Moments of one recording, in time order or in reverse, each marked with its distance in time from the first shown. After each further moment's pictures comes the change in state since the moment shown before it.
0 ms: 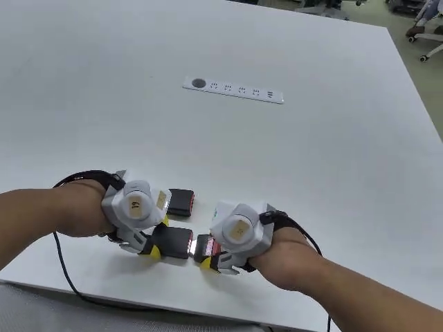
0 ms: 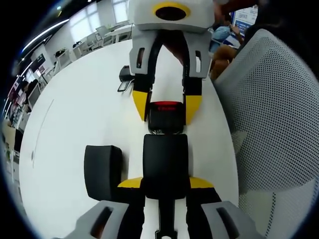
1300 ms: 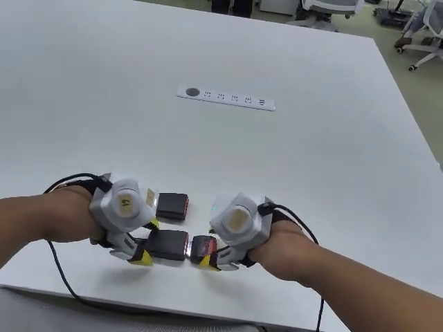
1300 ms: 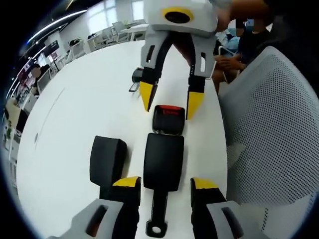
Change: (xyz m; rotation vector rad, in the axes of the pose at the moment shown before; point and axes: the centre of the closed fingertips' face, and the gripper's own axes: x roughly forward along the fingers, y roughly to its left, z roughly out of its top) left arm -0.020 -0.006 0.003 -0.154 -0.047 0.036; right arm -0.025 -0.005 0.002 0.033 0.008 0.016
